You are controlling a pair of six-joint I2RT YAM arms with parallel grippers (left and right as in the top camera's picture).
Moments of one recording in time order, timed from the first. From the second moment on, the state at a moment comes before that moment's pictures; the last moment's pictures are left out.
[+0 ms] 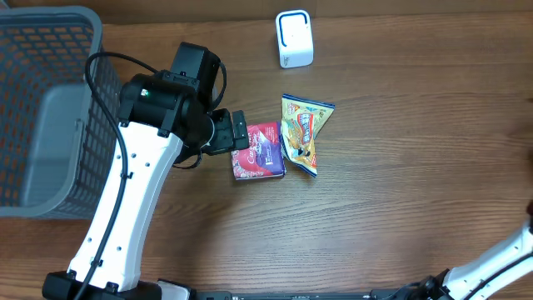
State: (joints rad) left arm -0.29 1.57 1.73 -1.52 0.06 -0.49; right arm -0.74 2.19 1.92 -1.09 -0.48 0.44
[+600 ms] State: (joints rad) left arm -0.29 1.57 1.73 -1.52 0.05 -0.49; right arm 0.22 2.19 1.92 -1.15 -0.35 0.42
